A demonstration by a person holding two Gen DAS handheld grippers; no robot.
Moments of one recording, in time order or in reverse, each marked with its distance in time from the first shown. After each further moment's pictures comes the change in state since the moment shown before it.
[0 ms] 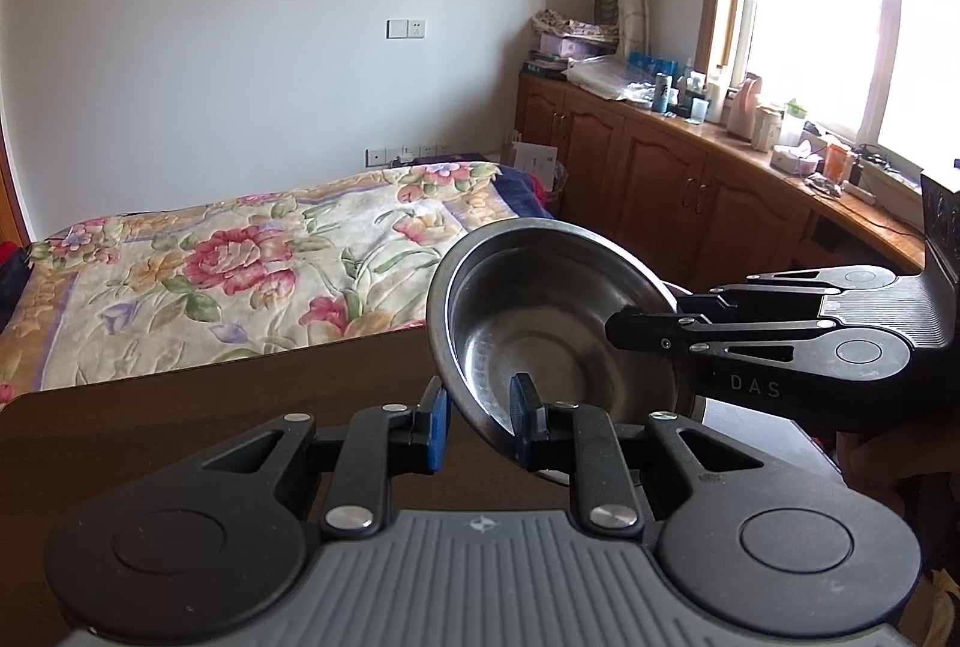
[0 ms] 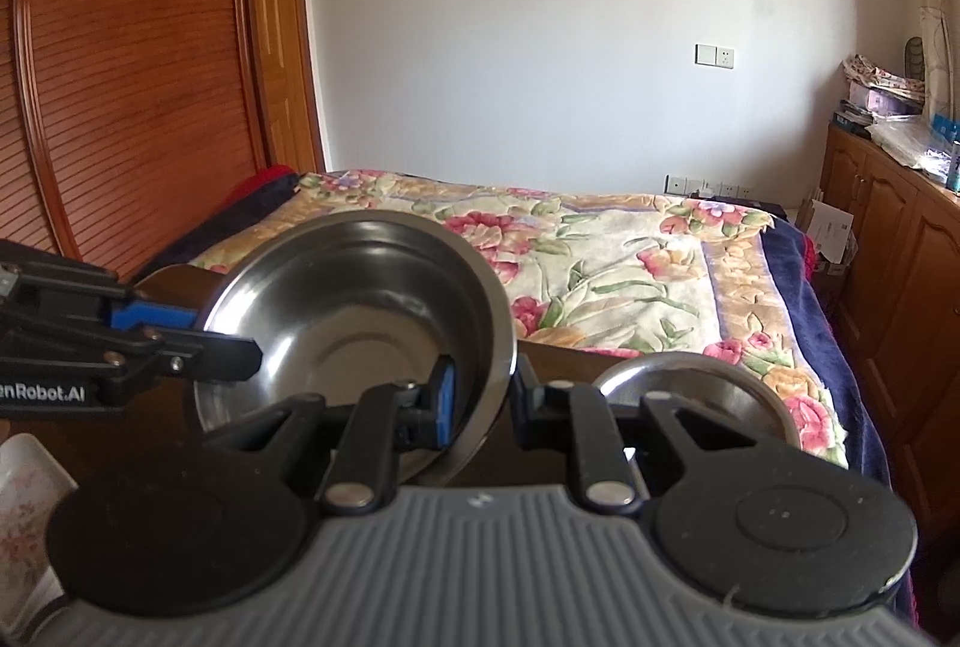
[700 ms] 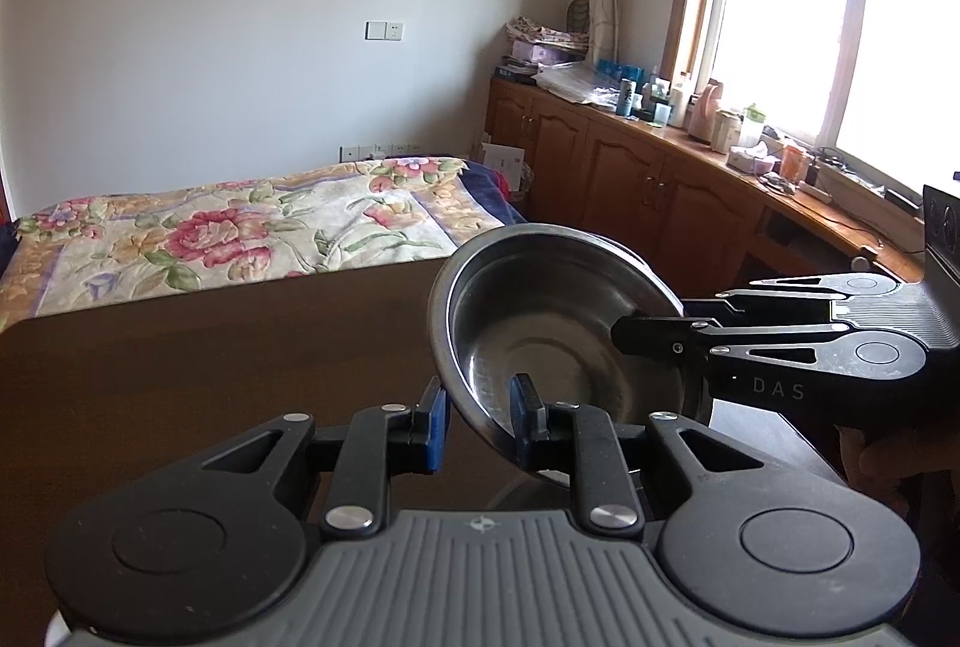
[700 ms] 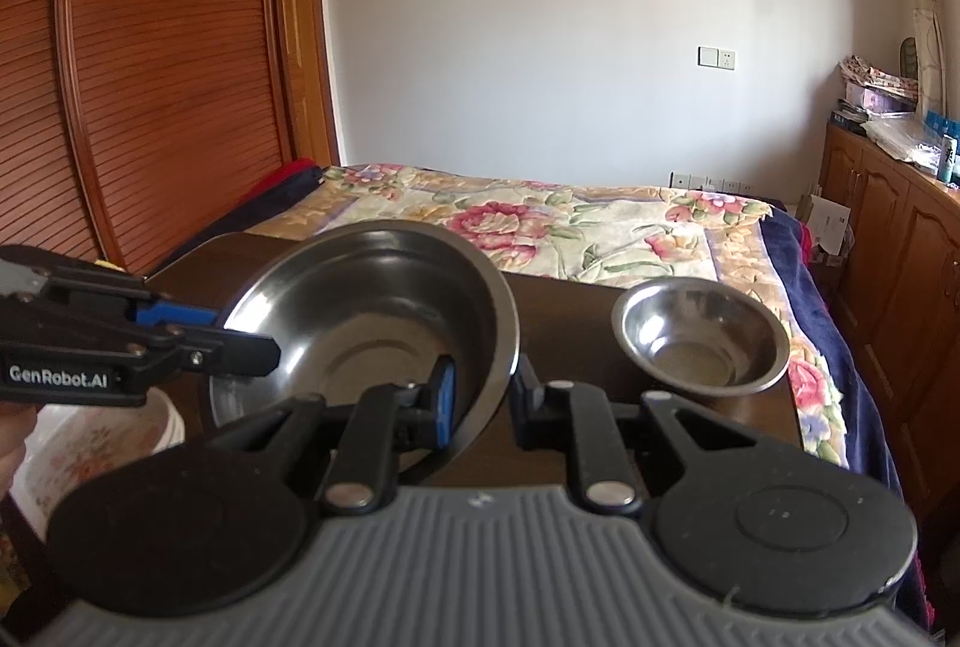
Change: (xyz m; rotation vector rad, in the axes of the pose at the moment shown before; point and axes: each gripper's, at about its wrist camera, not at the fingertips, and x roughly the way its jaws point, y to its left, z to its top) left arm -0.055 -0.014 -0.058 -0.023 -0.016 -0.071; right arm -0.051 0.022 -0.036 -0.004 -0.005 0.012
